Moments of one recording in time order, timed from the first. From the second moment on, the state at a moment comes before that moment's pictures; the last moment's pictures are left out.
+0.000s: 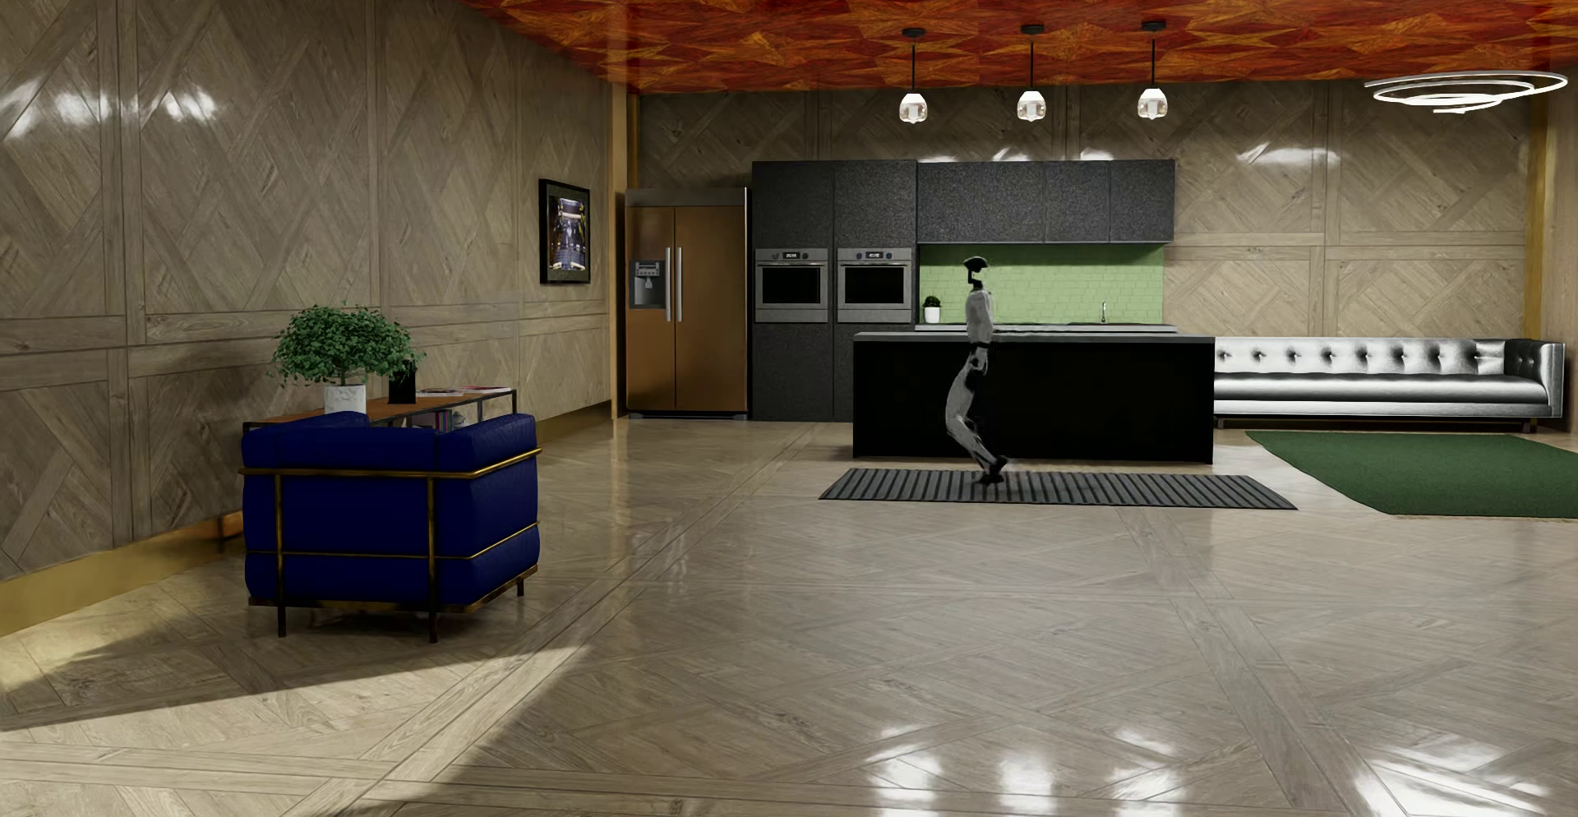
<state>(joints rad) -0.28 -0.07 -0.01 -0.08 0.01 -0.05 0.00 0.00 0.14 1.19 0.65 0.25 0.21 0.12 -0.33 0.36 -0.32 0.00 0.00 -0.67 0.49 0.87 0.84 0.00 0.00 0.00 0.00 0.00 0.00</state>
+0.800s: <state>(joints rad) 0.37 -0.46 -0.31 -0.05 -0.09 0.01 0.00 0.00 0.07 0.59 0.69 0.06 0.34 -0.21 0.00 0.42 -0.36 0.00 0.00 -0.52 0.55 0.73 1.01 0.00 0.00 0.00 0.00 0.00 0.00</state>
